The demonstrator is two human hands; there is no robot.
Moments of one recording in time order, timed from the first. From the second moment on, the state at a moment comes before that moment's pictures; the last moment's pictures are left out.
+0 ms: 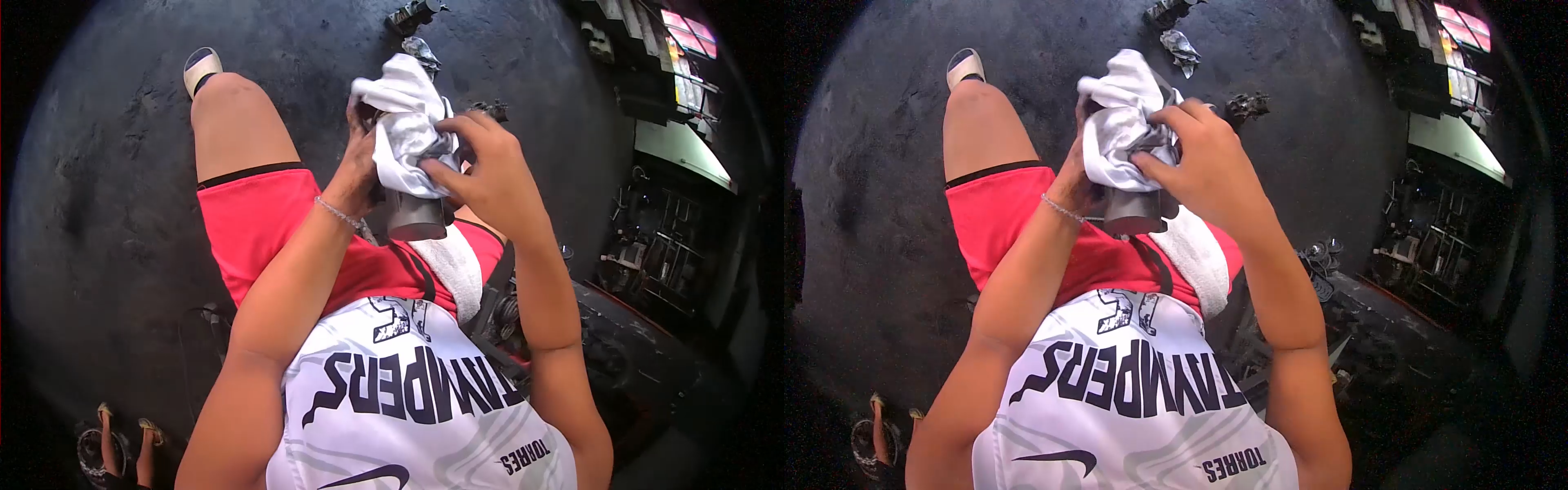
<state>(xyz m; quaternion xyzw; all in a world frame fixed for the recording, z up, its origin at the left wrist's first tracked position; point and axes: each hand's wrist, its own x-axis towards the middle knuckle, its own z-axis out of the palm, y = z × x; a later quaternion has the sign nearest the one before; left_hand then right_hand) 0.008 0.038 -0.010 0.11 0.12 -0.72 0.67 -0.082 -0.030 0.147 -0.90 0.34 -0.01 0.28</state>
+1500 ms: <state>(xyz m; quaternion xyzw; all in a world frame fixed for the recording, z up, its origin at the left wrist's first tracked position) 0.041 -0.066 -0.007 0.19 0.02 -0.80 0.57 -0.073 -0.190 0.063 -0.89 0.33 -0.17 0.25</state>
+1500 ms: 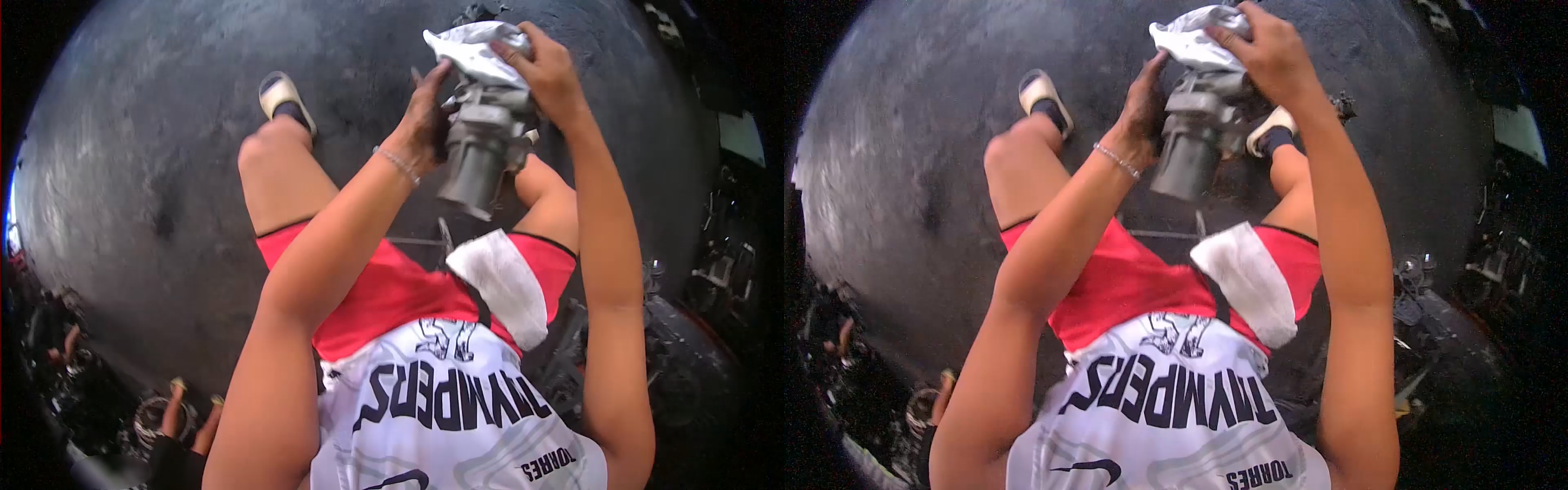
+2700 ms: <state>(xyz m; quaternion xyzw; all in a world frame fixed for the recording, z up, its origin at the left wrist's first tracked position) 0.071 -0.050 -0.026 0.26 -0.24 -0.75 0.55 -0.054 -0.180 0.070 -0.54 0.32 0.04 0.78</state>
